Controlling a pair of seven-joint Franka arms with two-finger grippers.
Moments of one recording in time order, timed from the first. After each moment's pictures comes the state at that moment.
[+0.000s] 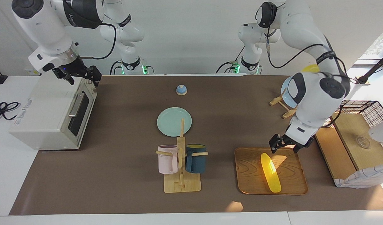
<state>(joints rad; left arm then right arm) -0.18 0.34 0.03 -1.34 -0.05 1.76 -0.07 -0.06 0.01 0.03 -1.60 -0.08 1.43 0.01</state>
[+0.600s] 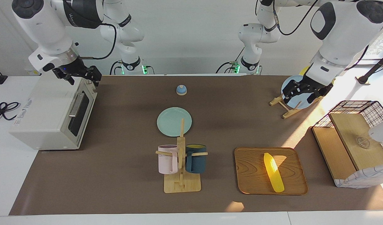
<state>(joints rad) -0.16 0.06 0.03 -1.48 -0.05 1.43 -0.07 -0.06 0.01 0.03 -1.60 -0.08 1.43 0.01</state>
